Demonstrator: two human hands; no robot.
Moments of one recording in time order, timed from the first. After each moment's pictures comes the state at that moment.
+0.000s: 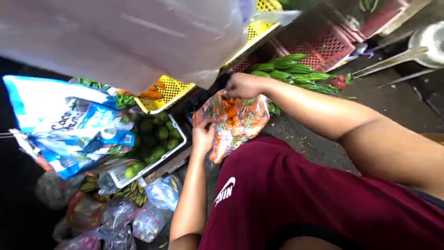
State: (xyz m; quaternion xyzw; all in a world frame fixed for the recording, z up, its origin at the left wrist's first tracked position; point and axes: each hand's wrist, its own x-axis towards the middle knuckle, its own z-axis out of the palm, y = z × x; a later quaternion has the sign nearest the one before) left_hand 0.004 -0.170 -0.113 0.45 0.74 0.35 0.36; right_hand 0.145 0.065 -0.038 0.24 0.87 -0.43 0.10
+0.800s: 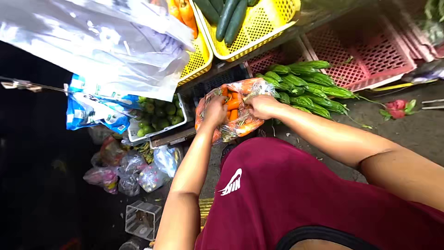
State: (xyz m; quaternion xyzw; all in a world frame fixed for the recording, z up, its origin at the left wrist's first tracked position) left_hand 0.079 -0.082 -0.110 0.49 0.82 0.13 0.28; right_hand 0.258 0.064 -0.106 0.21 0.90 -0.31 0.20
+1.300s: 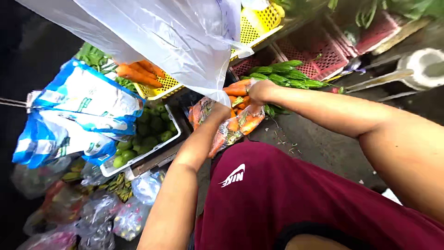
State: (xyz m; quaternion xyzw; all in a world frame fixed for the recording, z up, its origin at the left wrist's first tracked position) left_hand 0.057 -0.051 -0.184 0.65 0.68 -0.05 0.33; right_hand 0.187 0.047 -0.063 0.37 0.81 -0.10 0.44
